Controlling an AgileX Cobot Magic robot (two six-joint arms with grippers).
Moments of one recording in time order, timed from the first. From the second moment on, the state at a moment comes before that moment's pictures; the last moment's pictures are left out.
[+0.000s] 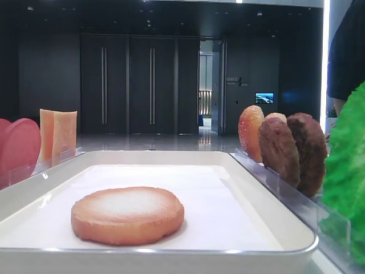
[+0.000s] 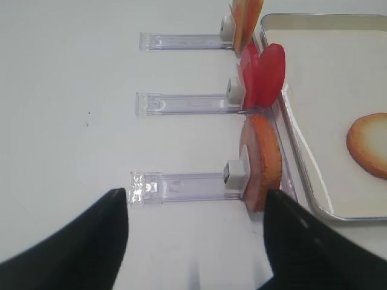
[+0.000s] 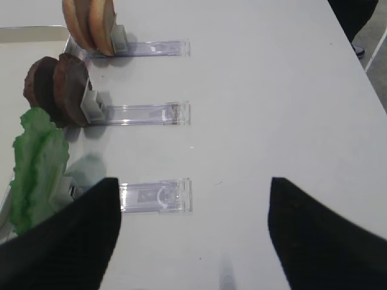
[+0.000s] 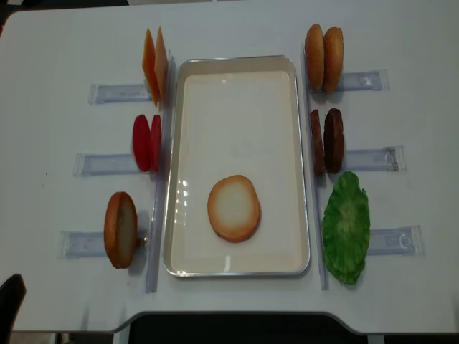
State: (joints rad) left arm -0.04 -0.02 -0.48 0.01 1.11 -0.04; right arm 0.00 -0.01 -0.51 0.07 1.13 -0.04
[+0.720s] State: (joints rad) left arm -0.04 -0.02 -0.48 0.01 1.11 -0.04; right arm 0.00 -0.01 -0.51 0.07 1.13 -0.04
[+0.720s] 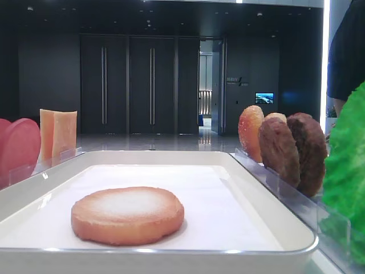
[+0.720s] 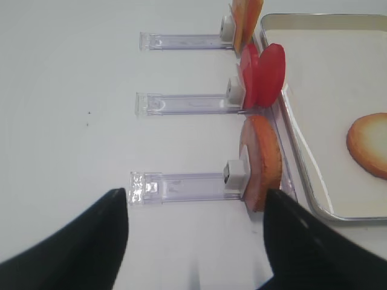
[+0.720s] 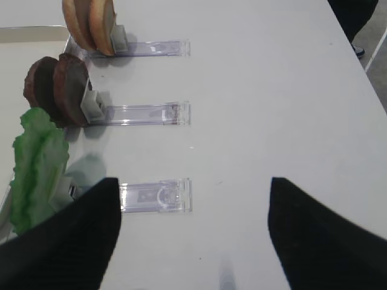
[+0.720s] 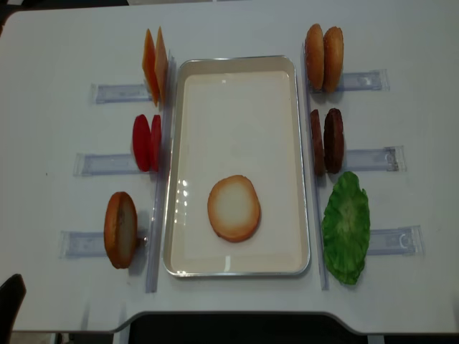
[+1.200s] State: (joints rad) left arm -0.04 -0.02 -0.48 0.01 1.11 -0.04; right arm 0.00 0.25 -0.53 0.07 1.12 -0.04
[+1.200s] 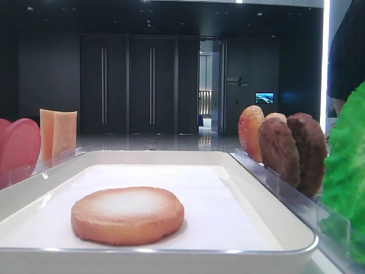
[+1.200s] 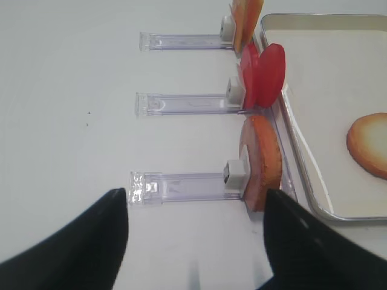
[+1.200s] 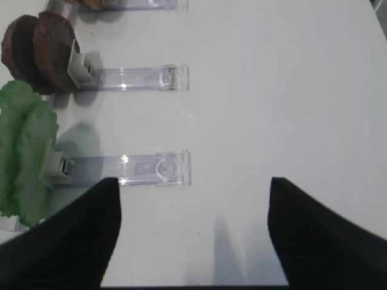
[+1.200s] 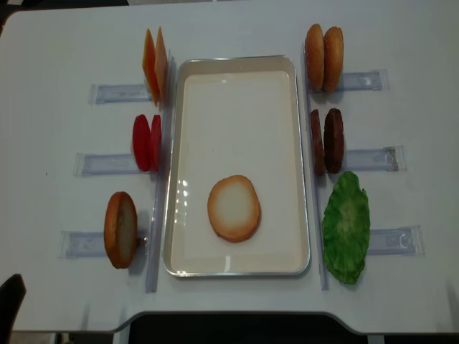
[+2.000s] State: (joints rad) left arm -0.04 -0.02 -0.48 0.01 1.11 -0.04; right arm 0.00 1.04 -0.96 0.07 1.11 -0.13
